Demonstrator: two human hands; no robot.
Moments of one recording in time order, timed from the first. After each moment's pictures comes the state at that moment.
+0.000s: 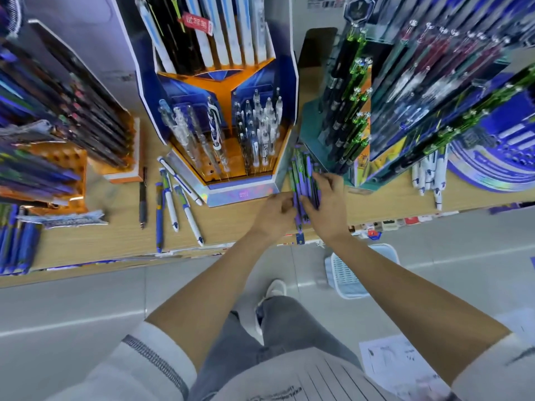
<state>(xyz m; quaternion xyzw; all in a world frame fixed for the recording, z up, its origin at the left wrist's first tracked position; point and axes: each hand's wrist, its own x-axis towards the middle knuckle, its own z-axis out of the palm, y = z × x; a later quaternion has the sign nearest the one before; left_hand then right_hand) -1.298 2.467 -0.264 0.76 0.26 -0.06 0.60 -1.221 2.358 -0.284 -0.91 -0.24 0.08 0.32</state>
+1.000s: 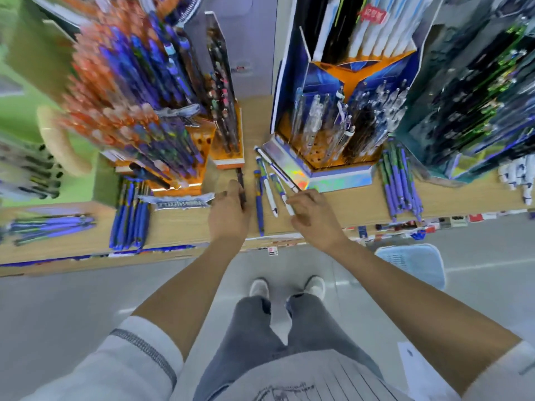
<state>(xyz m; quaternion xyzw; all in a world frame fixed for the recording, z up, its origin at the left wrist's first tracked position) -1.476 2.665 -0.282 0.87 0.41 0.04 0.26 -1.371 2.504 -0.276 -0.86 -0.35 0.22 0.31</state>
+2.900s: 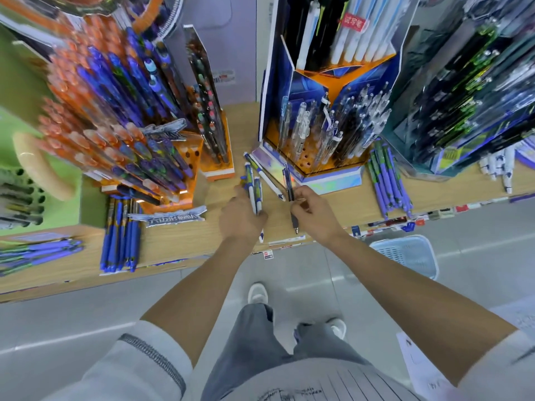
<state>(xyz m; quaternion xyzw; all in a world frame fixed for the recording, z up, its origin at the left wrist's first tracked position) -1.445 2.652 -0.264 0.87 0.40 -0.08 0.29 -1.359 2.516 -0.263 -0.84 -0.20 0.28 0.42</state>
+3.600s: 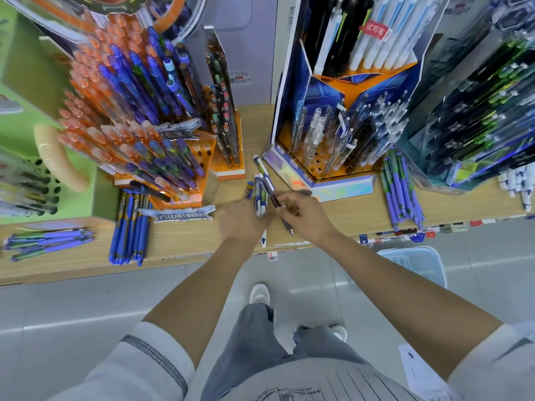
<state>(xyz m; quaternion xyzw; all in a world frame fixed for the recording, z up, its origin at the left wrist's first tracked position) -1.449 2.658 -0.252 0.88 0.40 -0.13 0.21 -1.357 2.543 -0.273 -0.82 -0.31 0.30 0.38</state>
